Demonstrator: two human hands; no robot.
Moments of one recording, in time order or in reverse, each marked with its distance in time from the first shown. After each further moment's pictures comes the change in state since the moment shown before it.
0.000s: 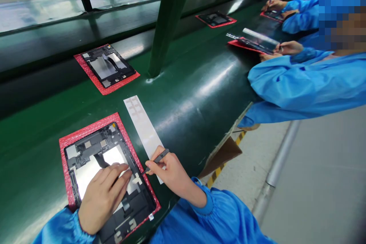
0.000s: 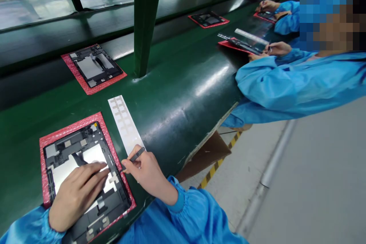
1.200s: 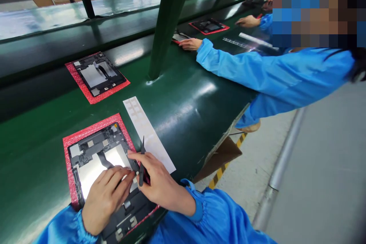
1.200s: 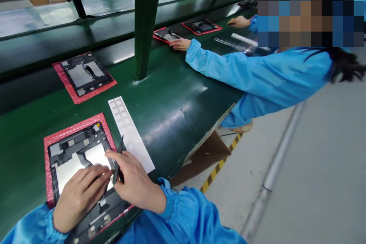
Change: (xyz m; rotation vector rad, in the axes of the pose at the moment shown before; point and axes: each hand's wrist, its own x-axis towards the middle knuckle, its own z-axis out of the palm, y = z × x) left_hand -0.004 0.005 0.003 0.019 0.039 0.062; right_hand -0.010 -0.016 0.024 -0.339 -0.153 -0.388
